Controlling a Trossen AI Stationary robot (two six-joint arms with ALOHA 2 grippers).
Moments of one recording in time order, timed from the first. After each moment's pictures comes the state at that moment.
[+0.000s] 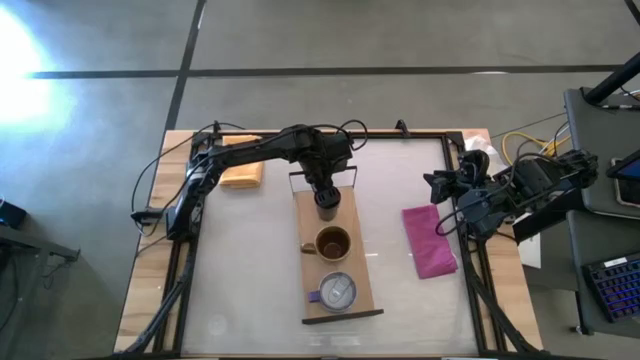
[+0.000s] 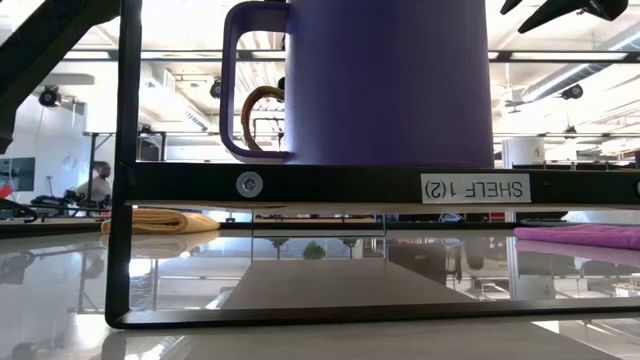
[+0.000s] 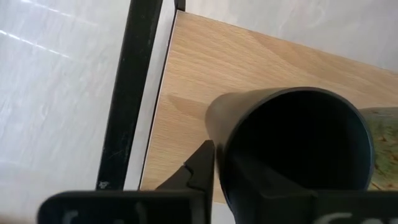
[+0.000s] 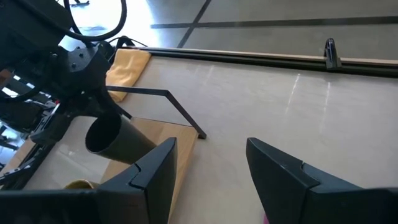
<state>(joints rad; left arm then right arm) 0.23 2.07 2.13 -1.34 0.07 -0.15 0.41 0.92 1.23 -1.36 0.86 1.44</state>
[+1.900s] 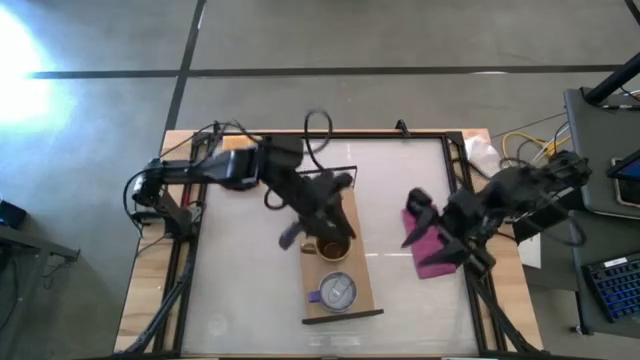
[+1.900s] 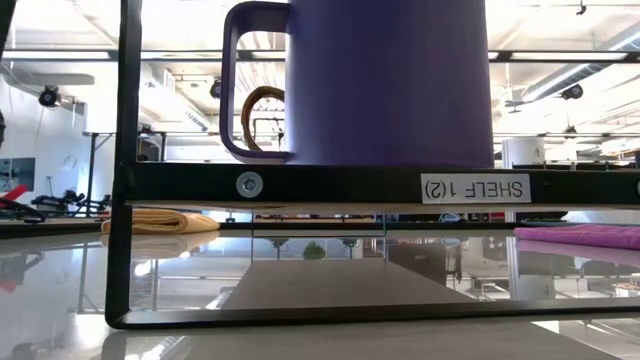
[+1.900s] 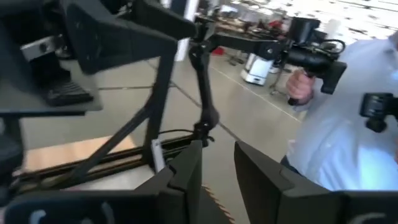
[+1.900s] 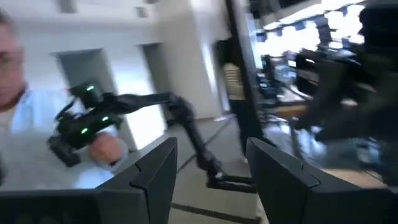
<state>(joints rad) -0.05 1.68 1.96 -0.38 0.65 -0.17 0.45 1.05 1.24 -0.04 -0.10 0.29</state>
